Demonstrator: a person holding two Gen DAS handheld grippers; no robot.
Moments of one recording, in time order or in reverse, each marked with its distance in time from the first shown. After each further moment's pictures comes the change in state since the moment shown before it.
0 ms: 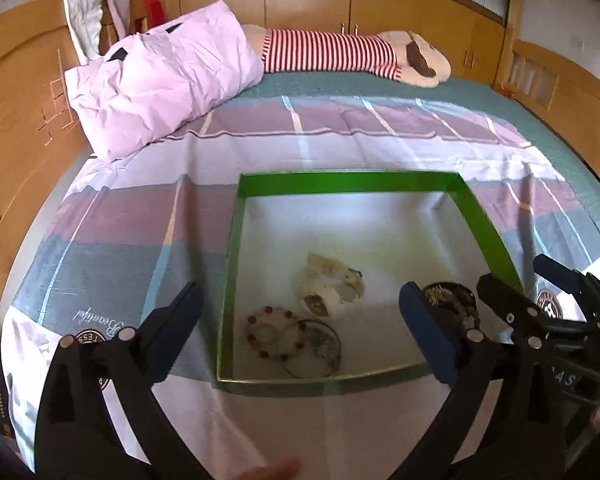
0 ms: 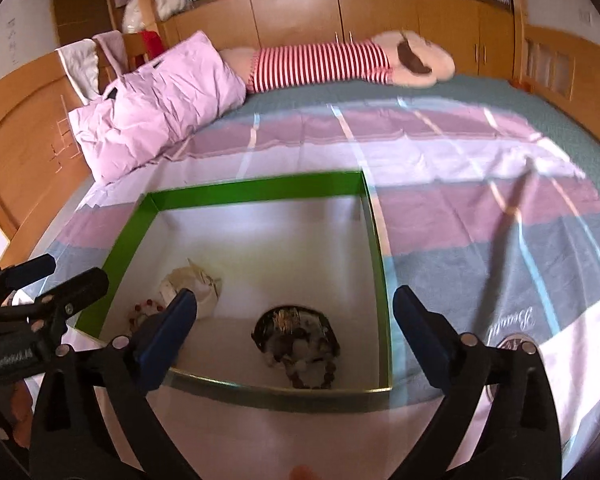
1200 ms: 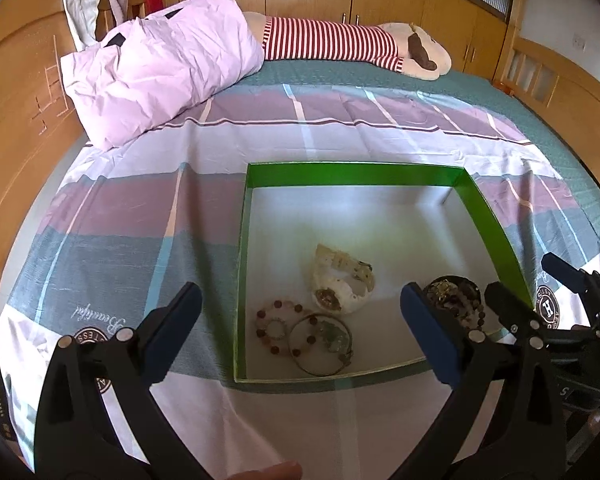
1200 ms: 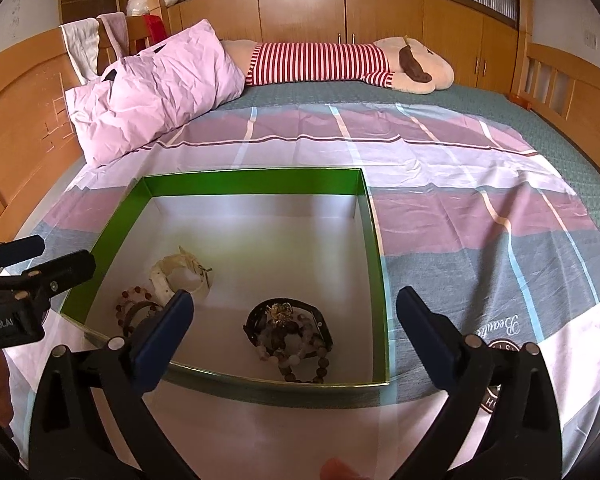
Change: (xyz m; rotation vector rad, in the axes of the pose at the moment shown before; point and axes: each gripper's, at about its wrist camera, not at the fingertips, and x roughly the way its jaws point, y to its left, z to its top) left arm 0.006 0.015 0.003 -0.018 0.039 -0.037; right arm -0.006 0.014 -0.003 -0.094 -0.012 -0.063
